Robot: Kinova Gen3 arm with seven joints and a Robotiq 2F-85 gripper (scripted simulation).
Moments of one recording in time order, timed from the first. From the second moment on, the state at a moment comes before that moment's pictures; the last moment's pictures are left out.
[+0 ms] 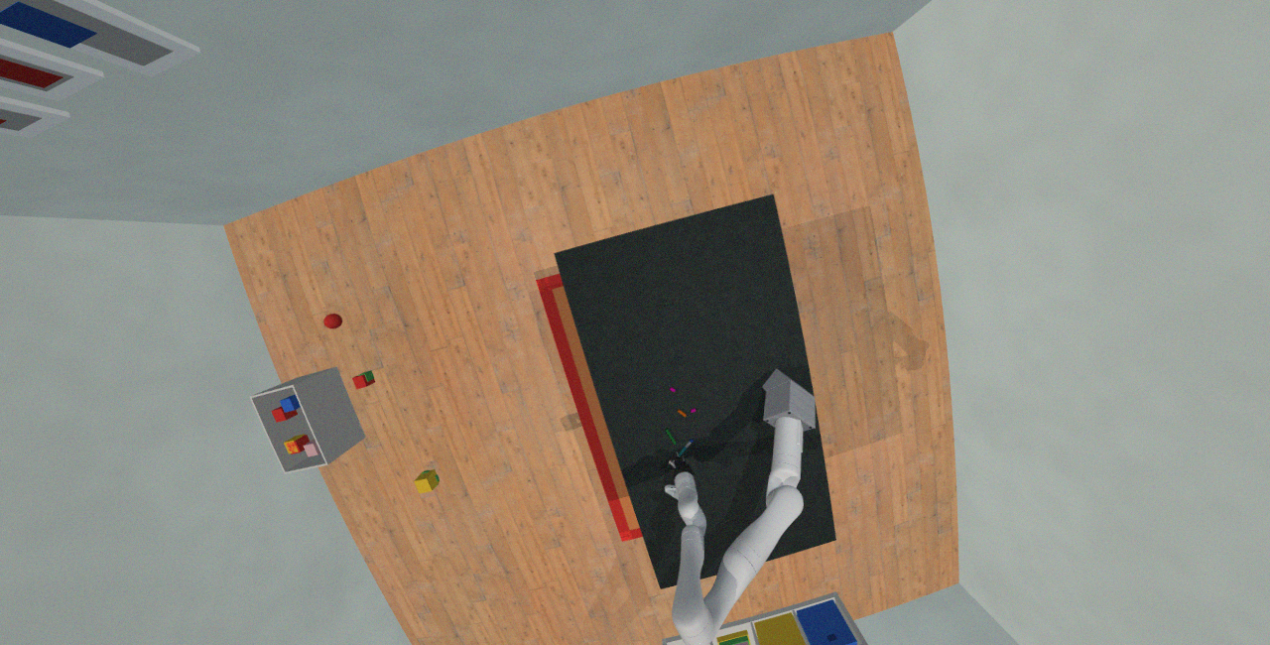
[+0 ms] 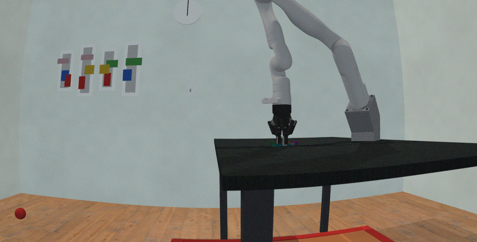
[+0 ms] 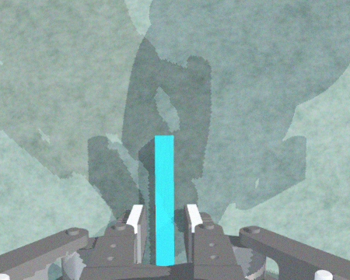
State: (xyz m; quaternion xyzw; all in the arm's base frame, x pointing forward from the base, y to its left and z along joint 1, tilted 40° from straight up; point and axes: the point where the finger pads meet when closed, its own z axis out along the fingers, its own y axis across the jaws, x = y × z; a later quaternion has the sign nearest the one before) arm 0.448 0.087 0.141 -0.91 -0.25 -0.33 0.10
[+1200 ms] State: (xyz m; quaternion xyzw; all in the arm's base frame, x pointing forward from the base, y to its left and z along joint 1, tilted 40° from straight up) arm 0.428 0.089 0.163 -0.90 -0.26 -0.32 0.11
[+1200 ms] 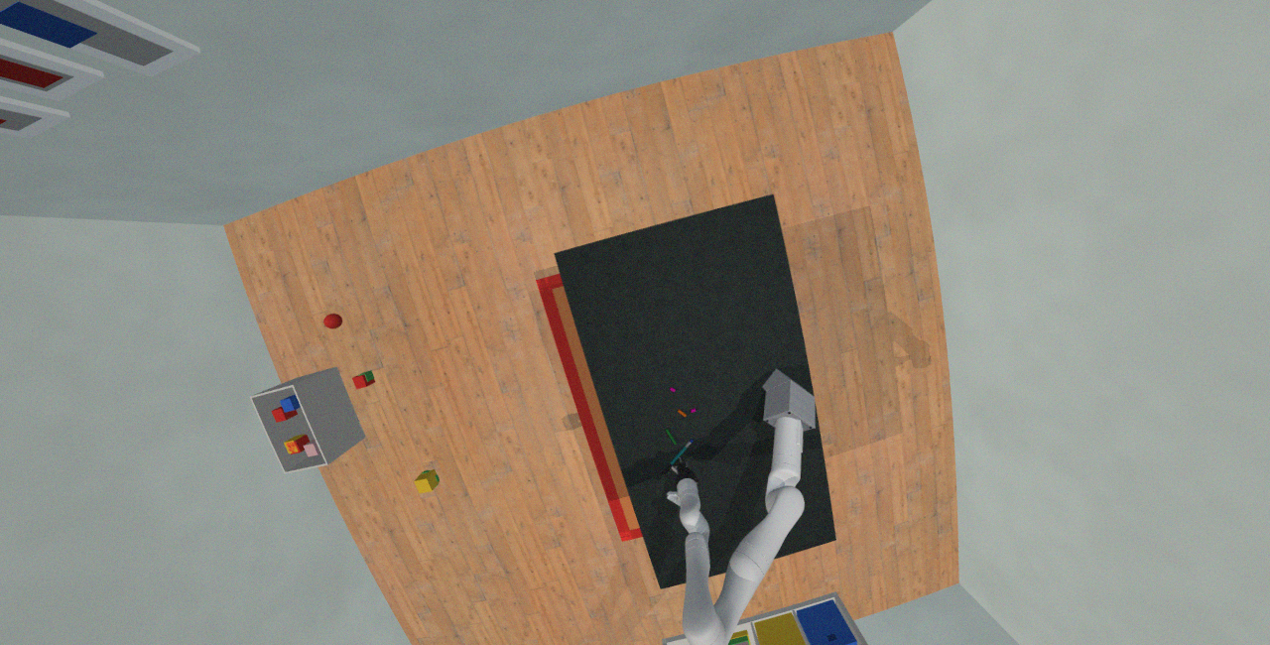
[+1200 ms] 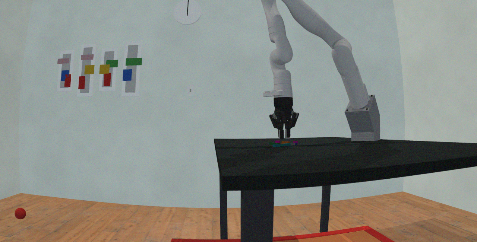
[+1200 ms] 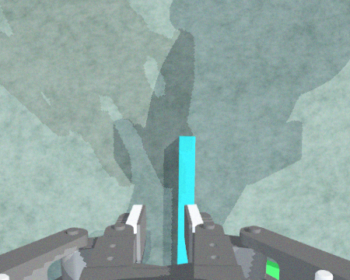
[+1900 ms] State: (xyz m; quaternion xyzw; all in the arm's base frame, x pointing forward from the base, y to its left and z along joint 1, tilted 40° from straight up) arm 0.412 0.070 0.189 -0.90 -0.26 -0.33 0.11
